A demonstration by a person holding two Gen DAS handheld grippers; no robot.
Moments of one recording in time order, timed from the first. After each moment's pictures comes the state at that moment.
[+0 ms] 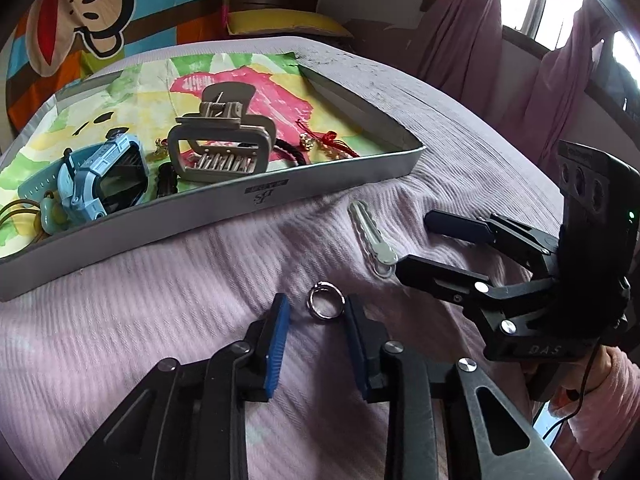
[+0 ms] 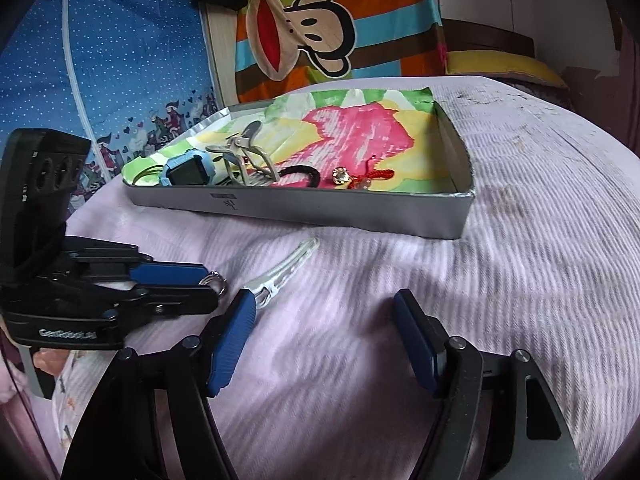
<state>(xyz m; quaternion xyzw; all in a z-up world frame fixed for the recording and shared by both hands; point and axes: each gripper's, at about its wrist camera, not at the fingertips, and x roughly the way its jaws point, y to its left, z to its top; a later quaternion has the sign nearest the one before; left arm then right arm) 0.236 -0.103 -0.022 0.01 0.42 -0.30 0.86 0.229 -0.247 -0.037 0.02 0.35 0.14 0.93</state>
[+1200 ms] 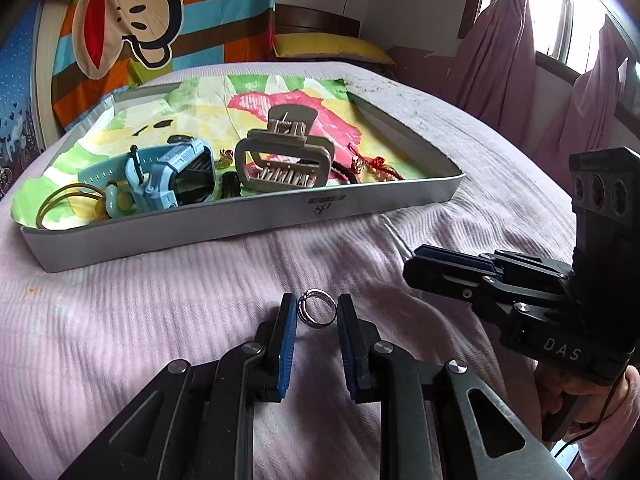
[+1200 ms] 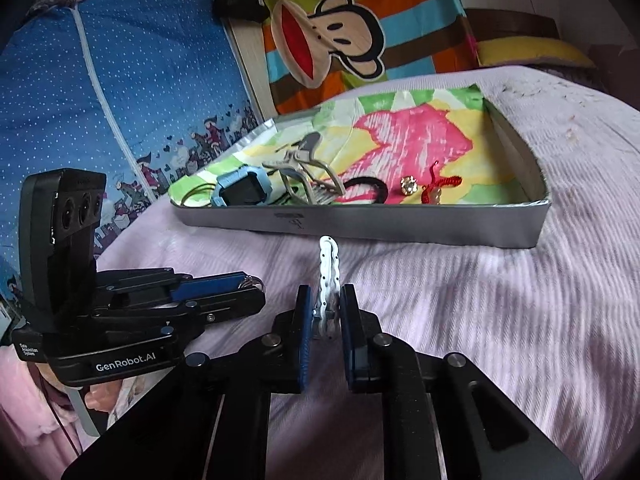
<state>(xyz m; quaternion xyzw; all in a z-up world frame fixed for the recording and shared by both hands) 0.217 -0.082 -0.017 -0.01 0.38 -0.22 0.90 0.238 -0.228 -0.041 0.08 0.33 0.22 0.91</state>
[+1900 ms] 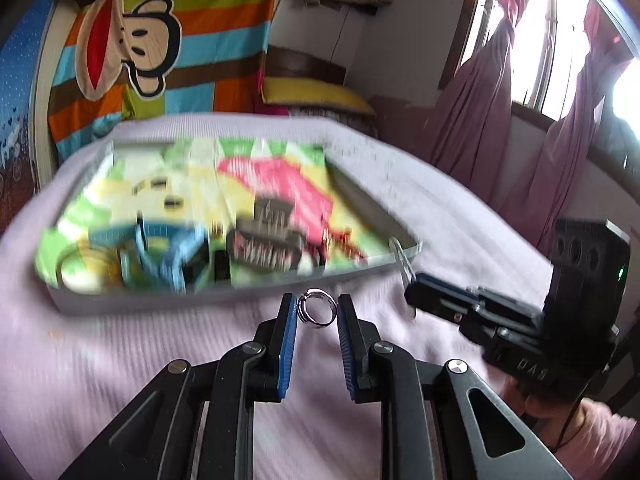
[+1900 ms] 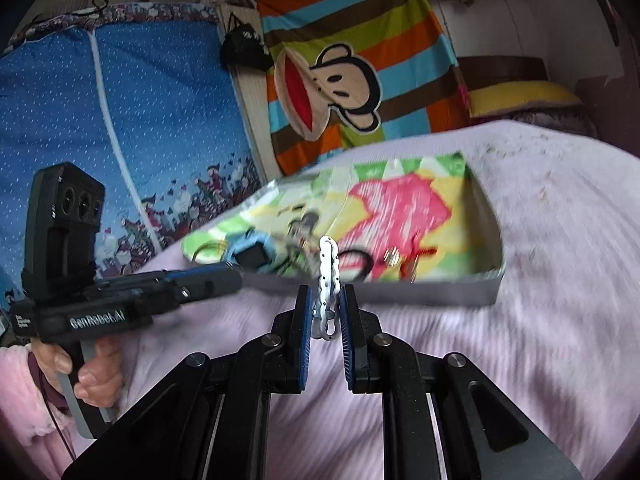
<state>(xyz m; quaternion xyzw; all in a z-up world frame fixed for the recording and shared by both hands) 0.216 -0.067 0.036 -0.07 0.30 -0.26 0.92 0.224 -0.249 -0.002 0.09 0.24 0.20 0.95</state>
